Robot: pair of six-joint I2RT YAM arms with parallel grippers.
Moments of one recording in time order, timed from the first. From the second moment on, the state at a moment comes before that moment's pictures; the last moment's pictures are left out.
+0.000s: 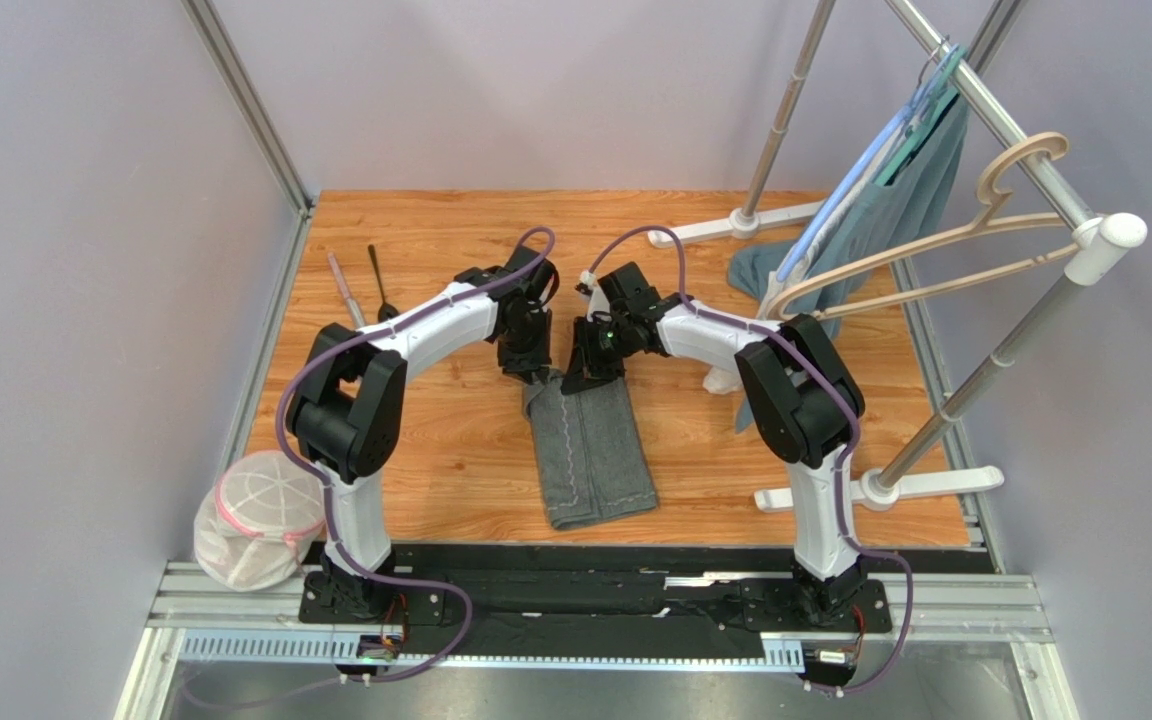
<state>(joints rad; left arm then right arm) -0.53 1.90 1.41 -0.73 0.04 -0.49 0.59 2.07 1.41 -0.32 -0.55 0.53</state>
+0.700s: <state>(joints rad) -0.58 2.01 1.53 -0.80 -0.05 -0.46 0.58 2.10 1.43 -0.32 -0.57 0.54</state>
